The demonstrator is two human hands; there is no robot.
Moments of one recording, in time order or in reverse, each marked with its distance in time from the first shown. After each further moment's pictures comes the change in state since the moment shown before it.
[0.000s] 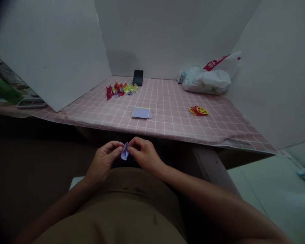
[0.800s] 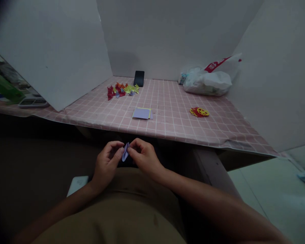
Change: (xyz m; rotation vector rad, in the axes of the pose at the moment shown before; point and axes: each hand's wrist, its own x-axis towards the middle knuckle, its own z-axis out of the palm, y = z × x) left_hand -0.010 -0.010 0.005 0.364 0.148 0.328; right_hand -0.004 0.004 0.008 0.042 0.051 0.006
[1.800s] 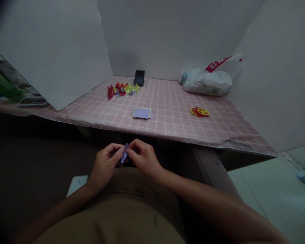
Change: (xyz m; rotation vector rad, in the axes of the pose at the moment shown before) left_hand 0.002 0.013 0.001 -0.148 -0.070 -0.264; right_hand -0.002 0.004 0.002 -0.029 0.016 -0.081
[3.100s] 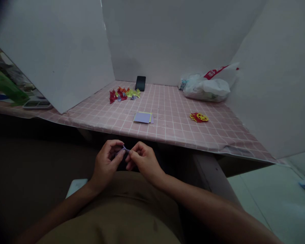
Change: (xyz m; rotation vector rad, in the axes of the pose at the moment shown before) left_hand 0.010 -0.011 -0.007 0.284 0.094 0.406; right_hand -0.001 -0.012 0.004 0.306 0.009 0.196
